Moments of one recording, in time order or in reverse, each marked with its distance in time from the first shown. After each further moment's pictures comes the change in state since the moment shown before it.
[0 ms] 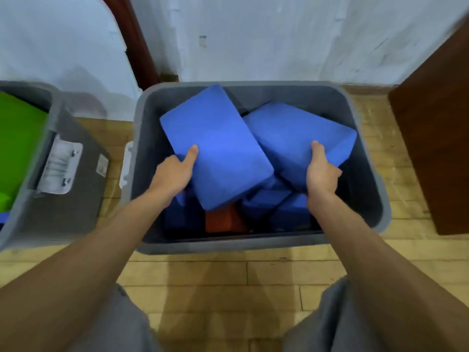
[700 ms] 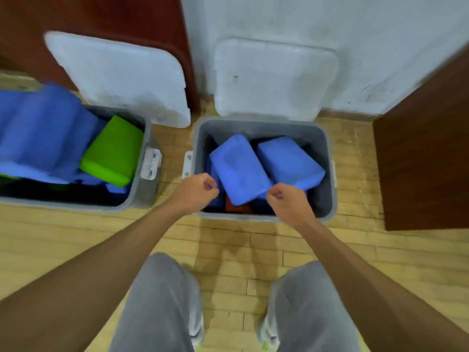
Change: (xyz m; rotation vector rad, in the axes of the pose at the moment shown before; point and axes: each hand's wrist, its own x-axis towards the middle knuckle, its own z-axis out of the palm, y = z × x) left_hand -0.203 0.097 -0.160 0.291 -0.243 0.135; right_hand -0.221 -0.107 -0.091 -0.940 -0.550 -0.559
